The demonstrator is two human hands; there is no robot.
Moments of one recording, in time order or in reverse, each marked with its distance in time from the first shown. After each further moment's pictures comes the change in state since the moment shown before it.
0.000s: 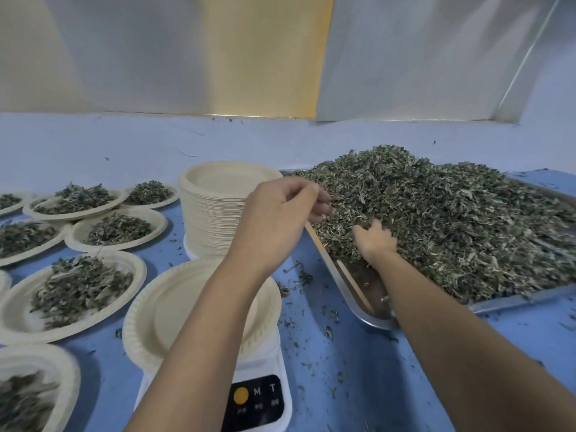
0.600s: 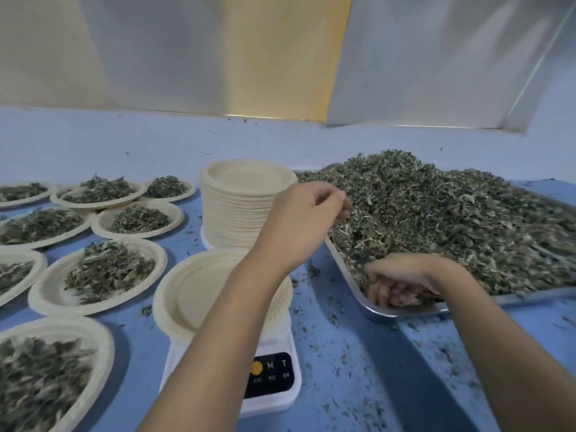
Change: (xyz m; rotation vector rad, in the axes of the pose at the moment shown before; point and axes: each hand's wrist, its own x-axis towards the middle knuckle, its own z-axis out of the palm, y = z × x) left_hand -0.015 0.012 0.000 0.102 -0.097 0.046; right_hand -0.066 0.017 -0.055 -0.225 -0.792 0.009
